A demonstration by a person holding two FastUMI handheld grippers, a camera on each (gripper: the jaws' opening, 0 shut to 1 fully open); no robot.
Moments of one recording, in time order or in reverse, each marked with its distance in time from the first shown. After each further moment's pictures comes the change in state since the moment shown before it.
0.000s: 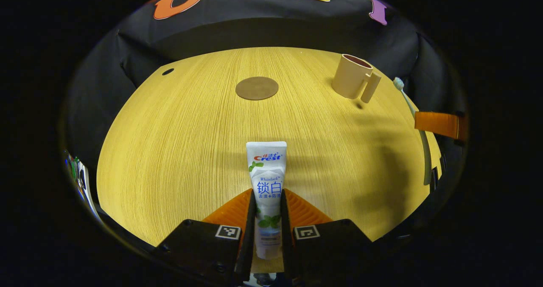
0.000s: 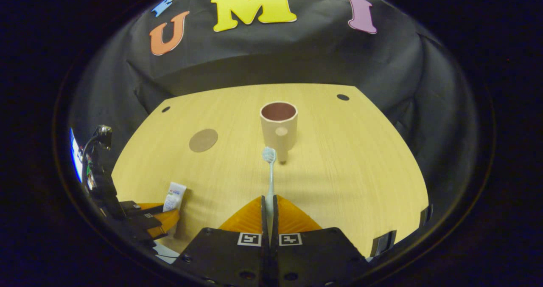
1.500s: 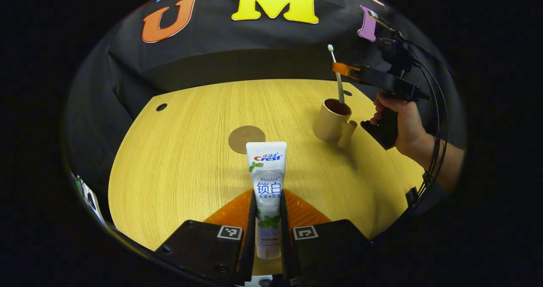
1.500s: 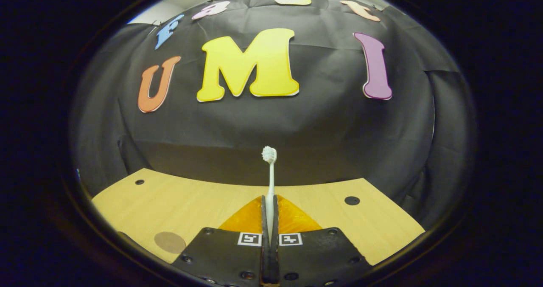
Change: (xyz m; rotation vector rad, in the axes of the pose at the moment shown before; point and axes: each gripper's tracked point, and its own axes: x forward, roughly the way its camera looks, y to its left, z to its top) left arm -0.045 -0.015 0.105 0.059 -0.136 -0.058; right arm 0.119 -0.013 0.249 -0.010 -0.603 -0.019
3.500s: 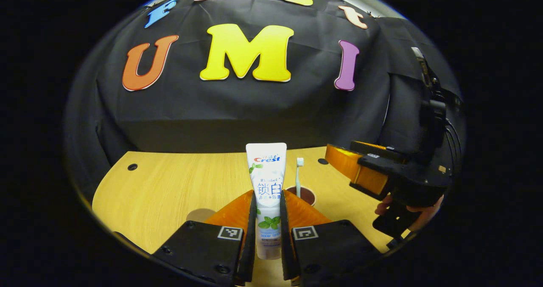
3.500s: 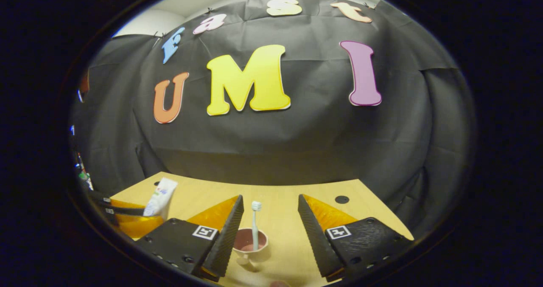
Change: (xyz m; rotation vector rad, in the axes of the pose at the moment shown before) left arm 0.066 -0.064 0.175 0.012 -0.520 -0.087; right arm -0.091 -0.048 0.023 0.001 -0.006 0.091
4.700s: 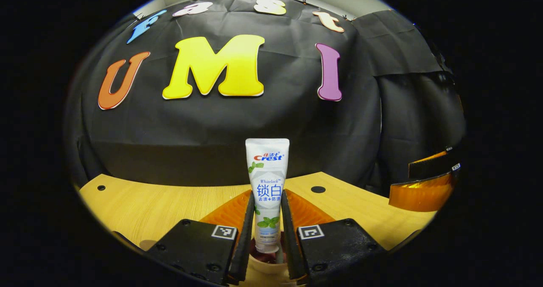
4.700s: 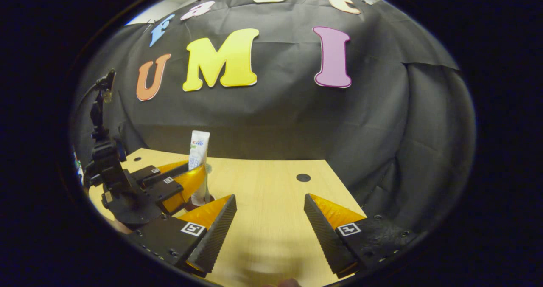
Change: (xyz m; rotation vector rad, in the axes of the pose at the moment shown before) left arm 0.121 -0.052 -0.003 0.081 -0.224 -0.040; right arm -0.041 -0.084 -0.044 -0.047 0.154 -0.122
